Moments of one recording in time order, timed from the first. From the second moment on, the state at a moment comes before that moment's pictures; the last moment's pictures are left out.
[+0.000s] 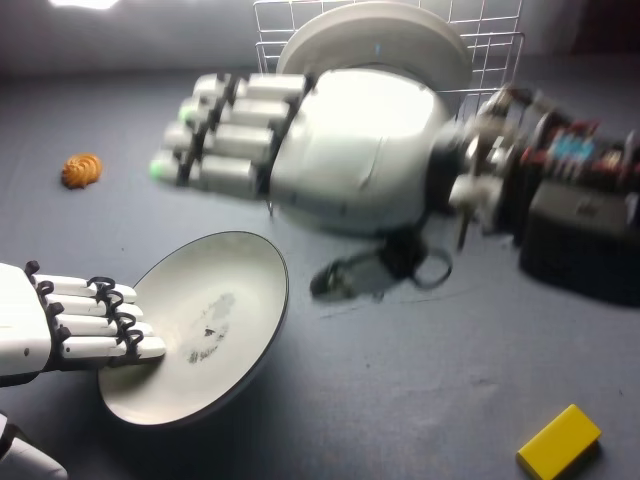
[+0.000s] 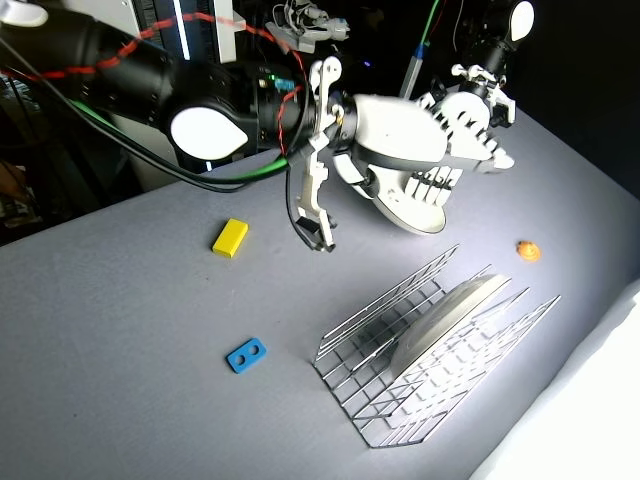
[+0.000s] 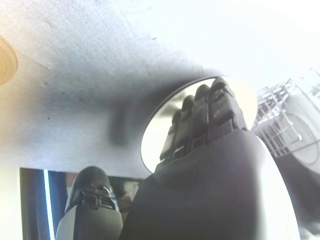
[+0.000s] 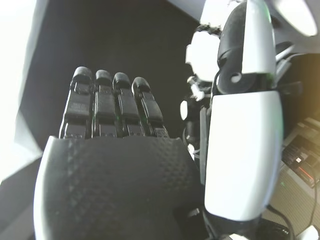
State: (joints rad) left arm 1.09 -0.79 1.19 1.11 -0.65 0.11; right arm -0.28 -1.26 1.00 -0.08 0.38 -1.27
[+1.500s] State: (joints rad) left arm 1.11 -0.78 1.18 1.06 -0.63 0.11; right arm -0.42 -1.55 1.21 -0.04 0.37 -1.41
